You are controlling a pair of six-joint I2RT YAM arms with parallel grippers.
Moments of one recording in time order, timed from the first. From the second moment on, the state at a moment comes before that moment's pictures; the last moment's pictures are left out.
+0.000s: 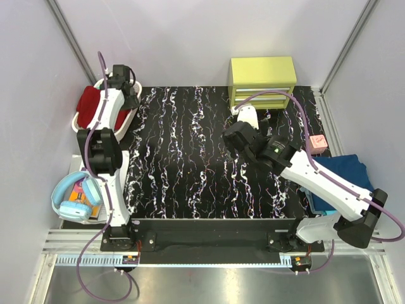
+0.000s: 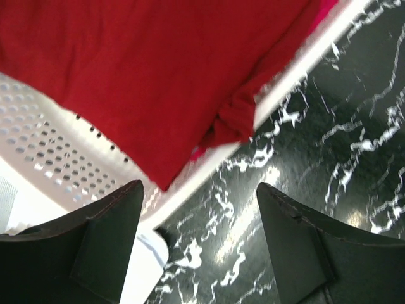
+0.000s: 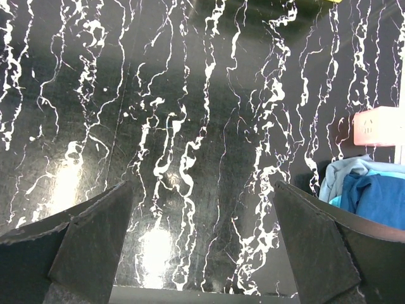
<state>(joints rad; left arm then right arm) 0.02 2.13 2.02 -0.87 -0.37 -0.33 0.92 1.32 1.41 -0.93 0.69 0.41</state>
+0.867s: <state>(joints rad) 0.02 2.31 2.22 -0.86 -0.16 -0.30 0.92 1.46 1.42 -0.98 0.68 0.46</state>
